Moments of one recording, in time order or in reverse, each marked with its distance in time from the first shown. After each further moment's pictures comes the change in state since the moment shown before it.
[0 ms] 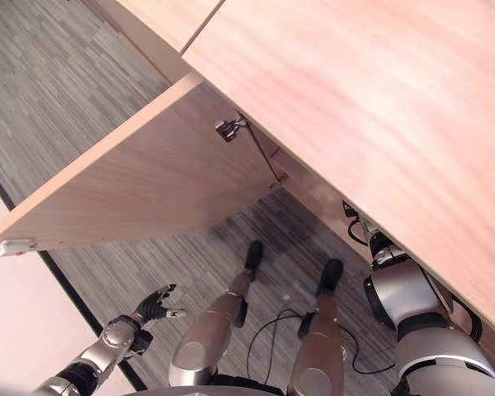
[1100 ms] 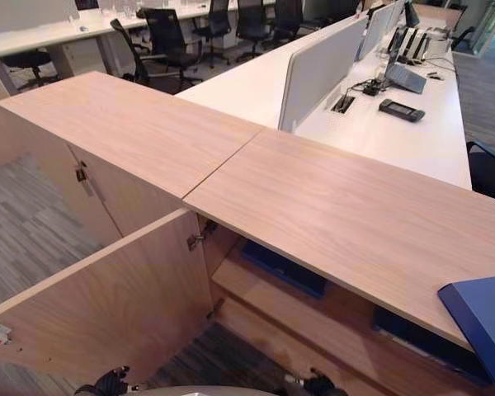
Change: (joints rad) left arm 0.157 -0.026 0.194 0.298 0.137 0.077 -0.001; right arm 0.945 0.351 -0.068 -0.023 -0.178 0.035 0.128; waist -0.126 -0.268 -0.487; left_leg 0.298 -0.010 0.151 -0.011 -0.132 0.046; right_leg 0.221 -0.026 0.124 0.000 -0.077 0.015
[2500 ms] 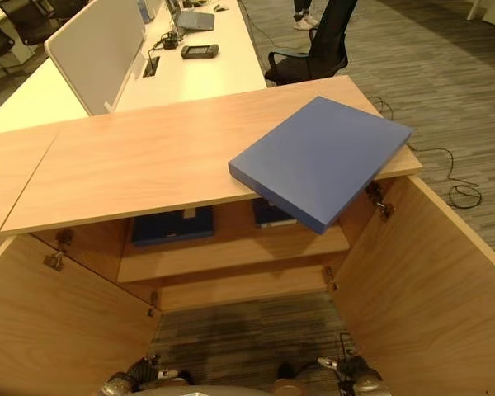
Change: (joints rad) left arm -0.067 -0.133 0.000 -0.003 -0.020 0.011 0.010; right arm -0.088 -0.174 -0.002 0.011 -0.021 0.002 -0.032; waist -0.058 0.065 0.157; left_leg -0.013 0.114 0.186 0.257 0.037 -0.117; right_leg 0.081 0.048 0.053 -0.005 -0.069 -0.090
